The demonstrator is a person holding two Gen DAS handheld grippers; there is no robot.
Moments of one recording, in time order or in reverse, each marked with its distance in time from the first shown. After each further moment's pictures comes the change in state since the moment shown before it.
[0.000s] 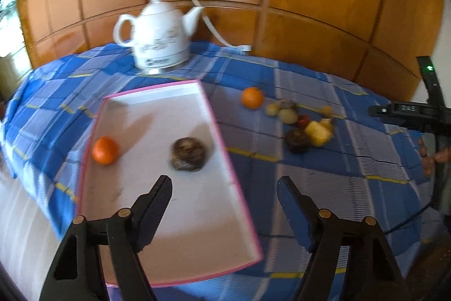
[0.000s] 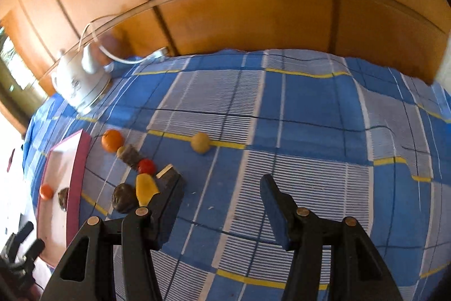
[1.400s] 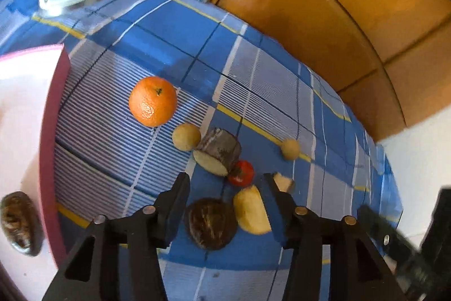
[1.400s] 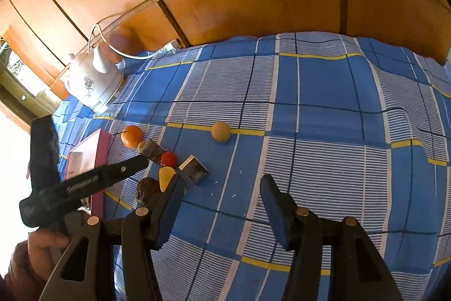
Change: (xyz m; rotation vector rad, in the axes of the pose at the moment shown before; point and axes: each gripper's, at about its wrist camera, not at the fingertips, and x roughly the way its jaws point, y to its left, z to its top) left arm 0.173 -0.055 0.097 -0.317 0.335 -0.286; right arm 0.000 0.007 0.002 0.046 0.079 0.103
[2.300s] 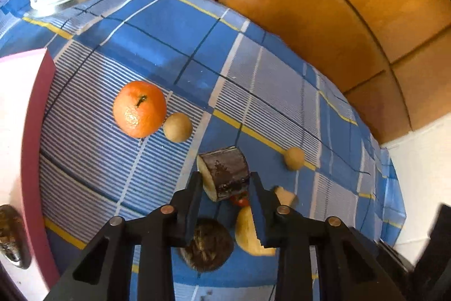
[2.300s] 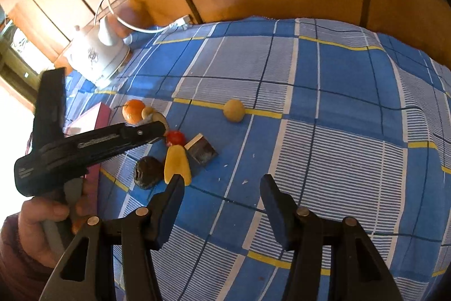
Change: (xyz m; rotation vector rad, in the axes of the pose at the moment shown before) left arm 0.011 -0.007 0.004 0.028 0.003 0.010; right arm 0.024 0.014 -0.009 -0.083 0.086 0.011
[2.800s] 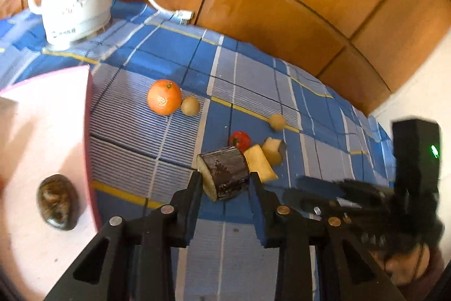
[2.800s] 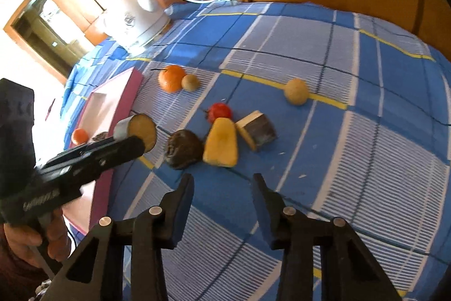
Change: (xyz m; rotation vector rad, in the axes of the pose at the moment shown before) left arm -0.072 0.005 -0.058 0.214 -0.121 -0.008; right arm 0.033 0.034 -0.016 -0.141 0.057 0.146
